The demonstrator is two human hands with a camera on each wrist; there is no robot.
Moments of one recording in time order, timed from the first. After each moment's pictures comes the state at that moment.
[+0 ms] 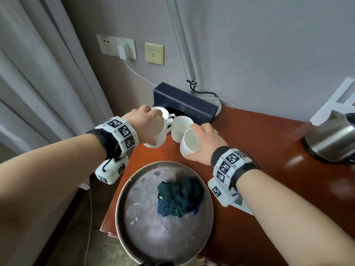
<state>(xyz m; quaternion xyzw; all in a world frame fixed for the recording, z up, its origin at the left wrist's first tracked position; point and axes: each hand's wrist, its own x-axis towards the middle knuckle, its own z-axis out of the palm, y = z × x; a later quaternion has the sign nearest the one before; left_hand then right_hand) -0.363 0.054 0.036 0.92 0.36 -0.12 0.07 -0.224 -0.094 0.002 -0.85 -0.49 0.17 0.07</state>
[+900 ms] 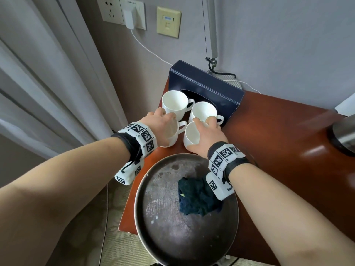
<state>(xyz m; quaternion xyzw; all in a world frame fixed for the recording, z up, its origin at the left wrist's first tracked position) -0.369 0.093 -0.037 0.92 0.32 -0.15 0.15 -0.251 -0.027 -0.059 -0.88 -0.43 0.18 0.02</state>
